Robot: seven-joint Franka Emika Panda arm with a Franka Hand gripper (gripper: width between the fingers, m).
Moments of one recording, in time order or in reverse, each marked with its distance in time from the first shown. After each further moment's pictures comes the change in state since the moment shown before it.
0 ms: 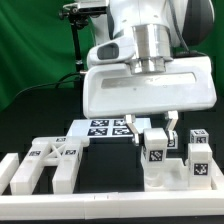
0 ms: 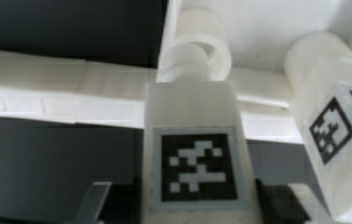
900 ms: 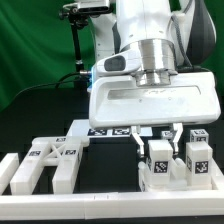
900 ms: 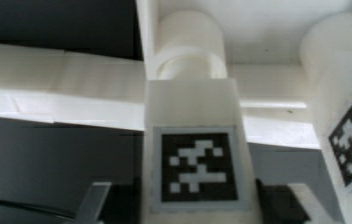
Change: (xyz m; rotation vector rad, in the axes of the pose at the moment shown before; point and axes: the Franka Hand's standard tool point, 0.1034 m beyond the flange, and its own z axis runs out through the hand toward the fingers) arm -0.001 -0.001 0.012 -0.030 0.102 -0.011
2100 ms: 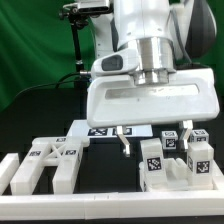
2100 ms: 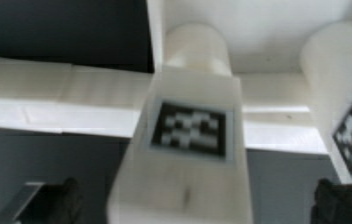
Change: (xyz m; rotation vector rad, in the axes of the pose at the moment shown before) arm 0.008 0.005 -0.010 0.029 -0.114 0.026
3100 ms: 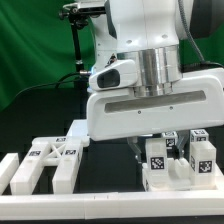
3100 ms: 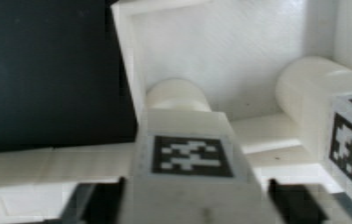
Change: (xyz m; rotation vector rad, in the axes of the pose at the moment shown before) arm -0.009 -0.007 0.019 0.050 -0.306 0.232
